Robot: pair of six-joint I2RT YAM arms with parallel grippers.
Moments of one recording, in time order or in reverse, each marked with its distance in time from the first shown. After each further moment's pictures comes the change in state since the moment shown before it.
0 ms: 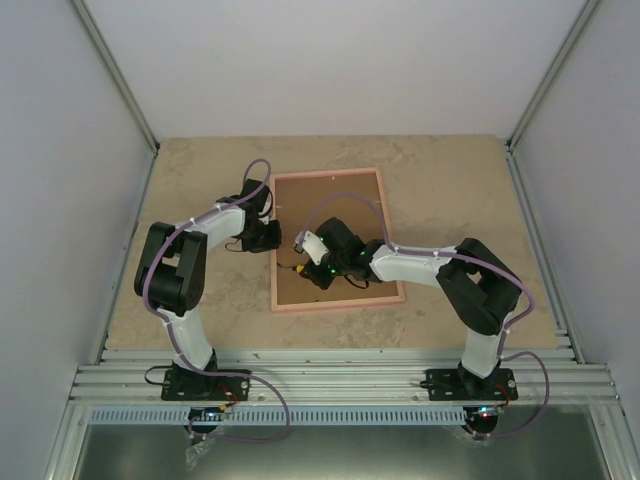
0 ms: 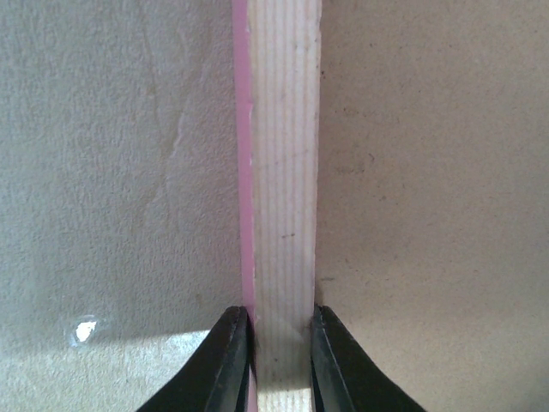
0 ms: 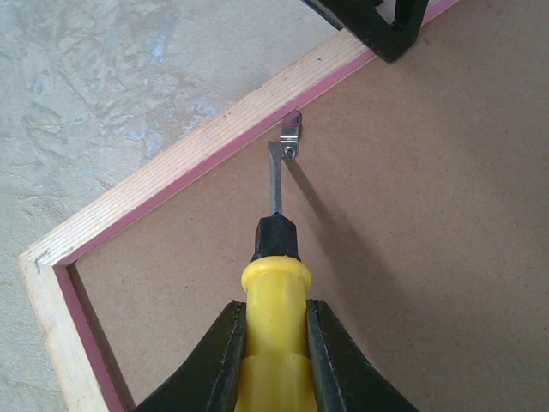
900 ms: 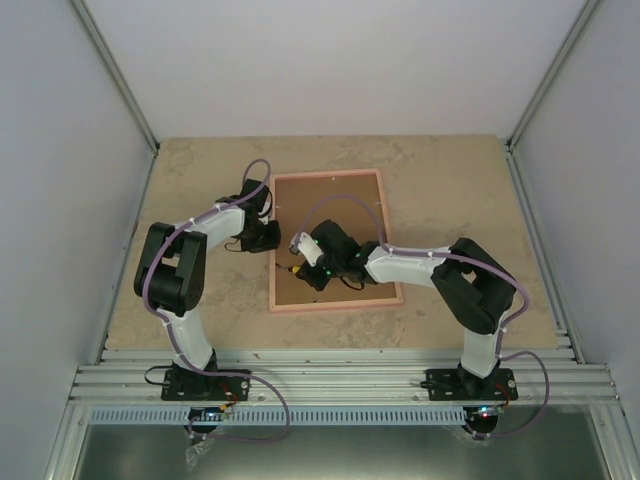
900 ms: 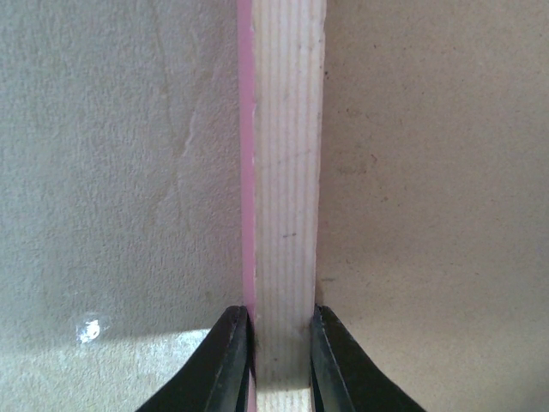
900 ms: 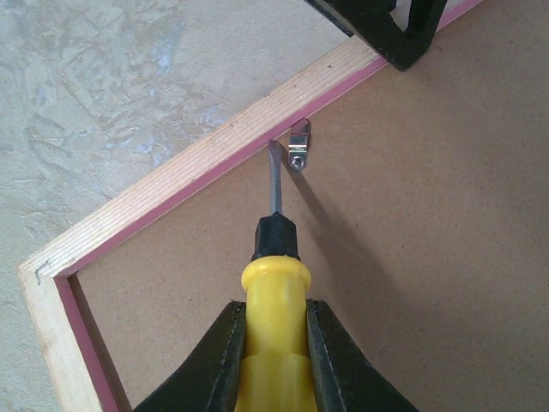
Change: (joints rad) left arm 0.001 -0.002 0.000 -0.005 -0.008 0.001; right arm 0.023 0.029 0.020 0.015 0.019 0.027
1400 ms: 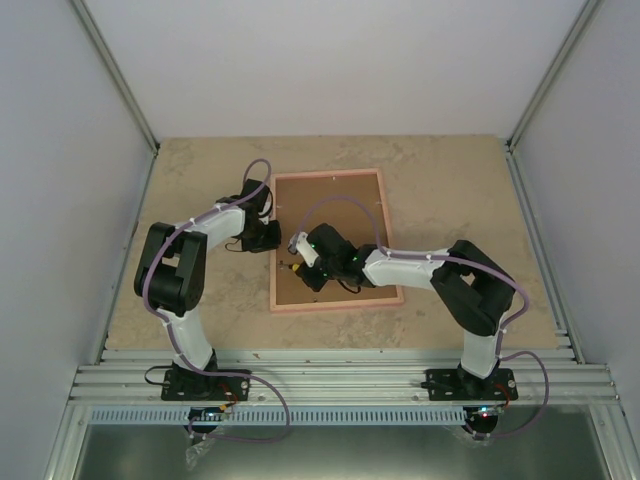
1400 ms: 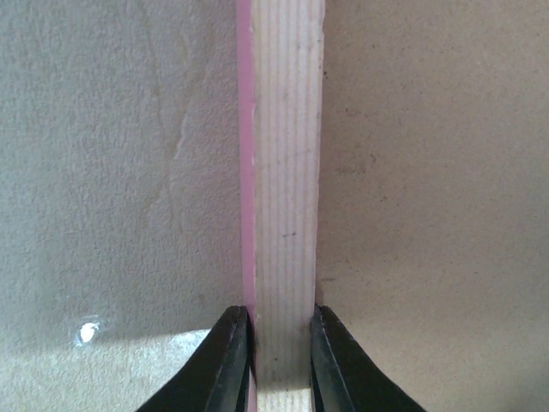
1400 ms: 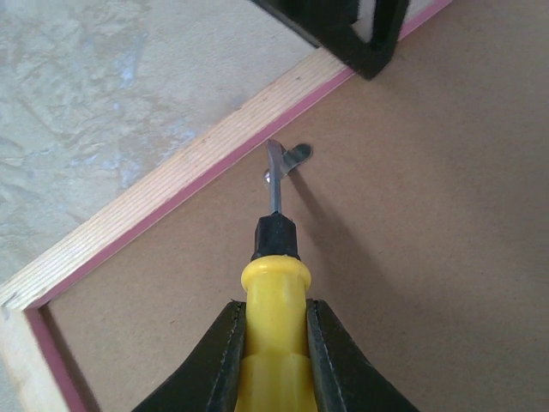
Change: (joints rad) left arm -0.002 0.000 -0.001 0.006 0.001 -0.001; right arm 0.025 -0.003 0.000 0.008 0.111 0.046
